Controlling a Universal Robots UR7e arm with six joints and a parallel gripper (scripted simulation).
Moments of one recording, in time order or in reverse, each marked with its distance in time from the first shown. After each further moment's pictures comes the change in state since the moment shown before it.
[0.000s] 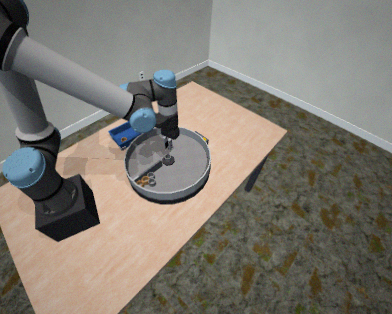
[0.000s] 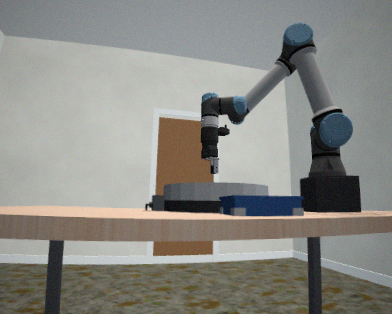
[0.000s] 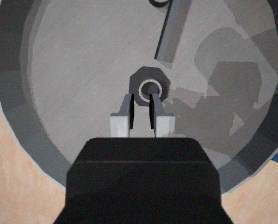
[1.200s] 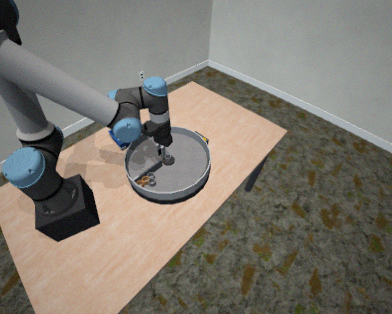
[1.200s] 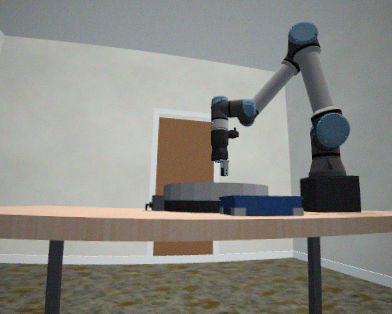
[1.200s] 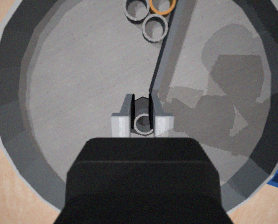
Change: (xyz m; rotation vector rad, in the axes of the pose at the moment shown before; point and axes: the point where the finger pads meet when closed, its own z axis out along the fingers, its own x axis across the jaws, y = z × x) arm 0.007 -0.046 0.007 0.000 0.000 0.000
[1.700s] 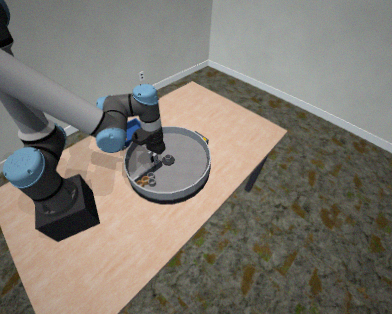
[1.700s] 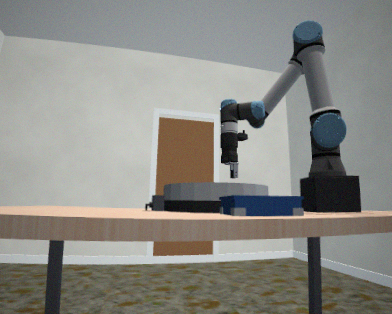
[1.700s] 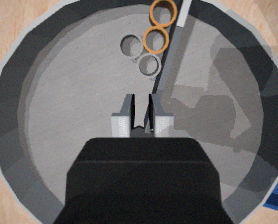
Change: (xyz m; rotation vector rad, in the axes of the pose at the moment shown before) arm 0.007 -0.045 0.007 0.001 0.000 0.001
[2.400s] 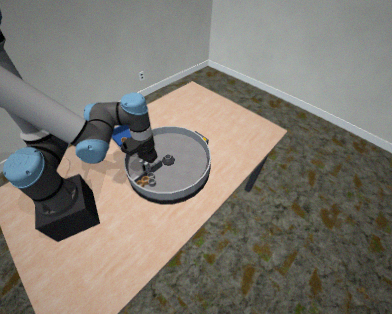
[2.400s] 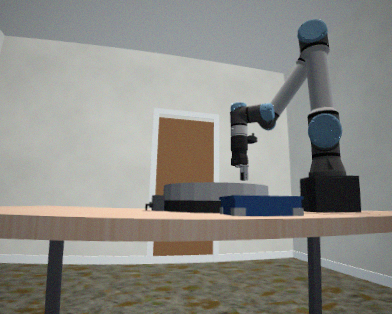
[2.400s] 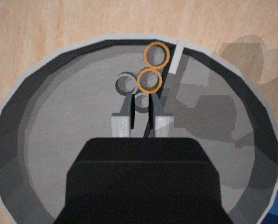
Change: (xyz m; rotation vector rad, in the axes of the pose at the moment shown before) arm 0.008 -0.049 0.007 -0.001 -0.001 0.000
